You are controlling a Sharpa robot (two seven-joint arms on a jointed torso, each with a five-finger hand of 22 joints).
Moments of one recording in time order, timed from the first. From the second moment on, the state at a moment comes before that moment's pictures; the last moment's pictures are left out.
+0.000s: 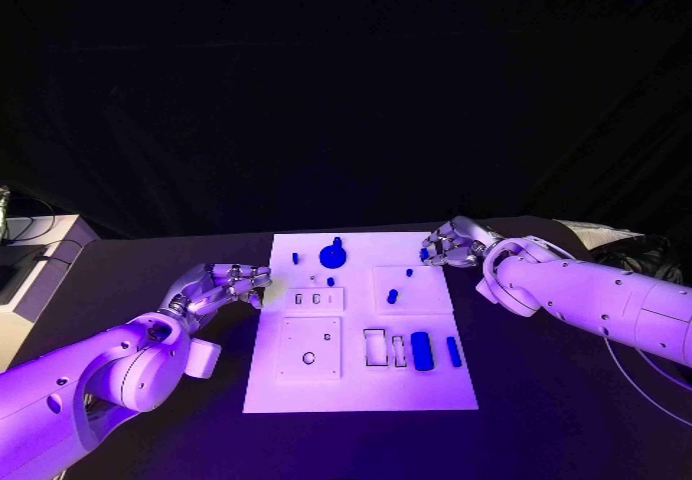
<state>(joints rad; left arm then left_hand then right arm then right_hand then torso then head) 0.94 -0.89 0.19 1.51 -0.31 -0.24 0.29 1.41 0.02 0.02 -0.04 0.27 1.08 0.14 0.07 0.07 1.23 0.09 0.06 0.06 1.16 0.02 0.67 0.48 0.10 0.88 0.03 0.92 0.37 1.20 -0.80 -0.08 1.09 -1.05 -0.42 0.10 1.33 -0.05 0.08 -0.16 0.36 1.03 0.15 0.07 0.06 1.19 0.04 1.14 1.21 1.44 -0.03 1.22 1.12 0.09 1.47 -0.04 1.09 1.31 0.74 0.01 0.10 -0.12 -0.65</state>
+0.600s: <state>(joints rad) 0.94 -0.89 0.19 1.51 -0.31 -0.24 0.29 1.41 0.02 0.02 -0.04 0.27 1.08 0.14 0.07 0.07 1.23 0.09 0.06 0.06 1.16 0.02 0.67 0.48 0.10 0.88 0.03 0.91 0.37 1.20 -0.79 -0.08 1.09 -1.06 -0.41 0.09 1.32 -0.03 0.10 -0.17 0.36 1.07 0.14 0.07 0.06 1.20 0.03 1.15 1.22 1.45 -0.03 1.22 1.12 0.09 1.46 -0.04 1.10 1.31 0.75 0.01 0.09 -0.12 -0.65</state>
